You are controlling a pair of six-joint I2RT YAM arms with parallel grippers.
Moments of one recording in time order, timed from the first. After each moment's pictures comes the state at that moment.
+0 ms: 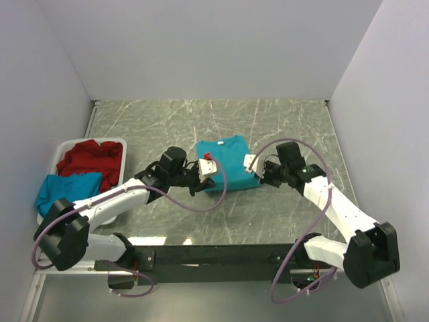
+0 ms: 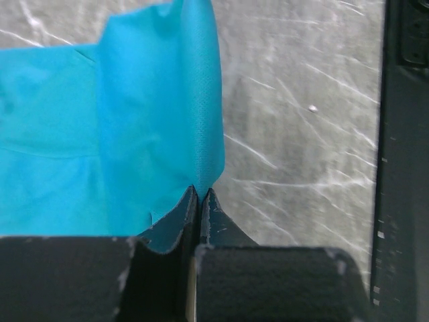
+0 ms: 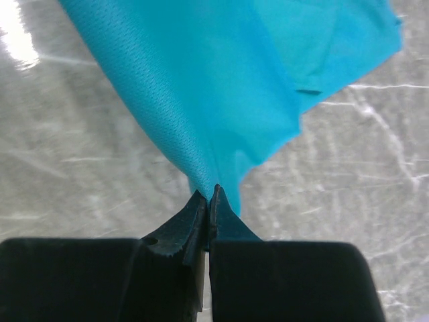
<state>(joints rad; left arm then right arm) -0.72 1.28 0.74 0.01 0.57 0.34 0.34 1.10 0.75 -0.55 -0.38 -0.98</state>
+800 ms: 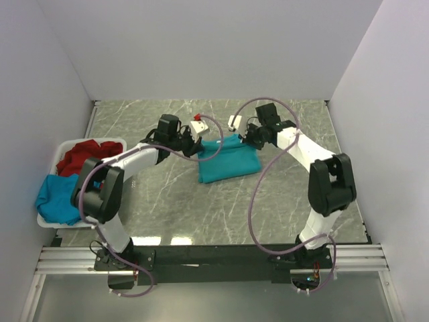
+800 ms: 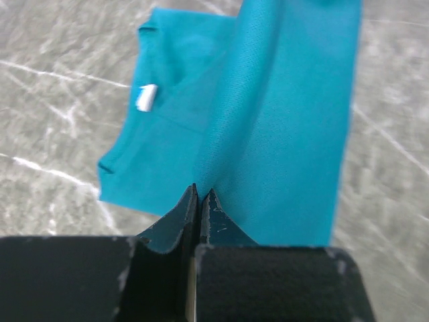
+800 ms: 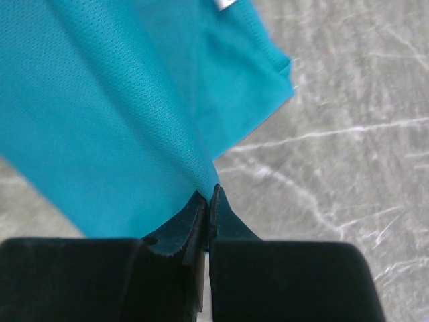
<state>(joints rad) -0.42 1.69 1.08 0.03 0.59 0.40 0.32 1.73 1.31 -0.49 -0.31 -0.92</state>
